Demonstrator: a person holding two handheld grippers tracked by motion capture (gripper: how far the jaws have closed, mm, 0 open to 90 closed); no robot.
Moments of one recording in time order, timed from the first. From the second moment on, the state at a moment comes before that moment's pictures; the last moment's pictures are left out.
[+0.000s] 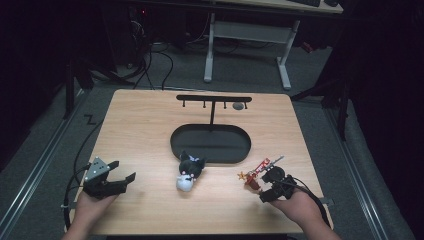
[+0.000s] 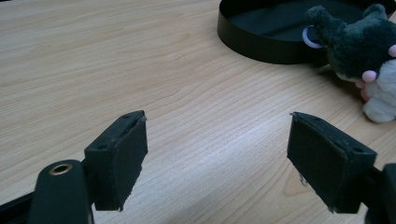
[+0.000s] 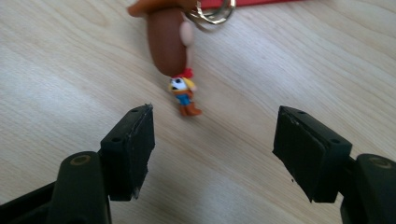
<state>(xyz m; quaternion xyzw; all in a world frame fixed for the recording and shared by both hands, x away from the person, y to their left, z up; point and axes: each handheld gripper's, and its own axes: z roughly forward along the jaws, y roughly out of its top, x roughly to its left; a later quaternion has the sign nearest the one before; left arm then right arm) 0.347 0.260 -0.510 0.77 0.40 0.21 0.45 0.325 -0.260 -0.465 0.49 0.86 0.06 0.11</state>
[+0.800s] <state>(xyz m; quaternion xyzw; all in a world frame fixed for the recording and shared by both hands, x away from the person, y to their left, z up) 0.344 0.264 -0.510 0.77 0.40 0.21 0.45 0.344 -0.214 -0.481 0.44 0.89 0.04 0.13</state>
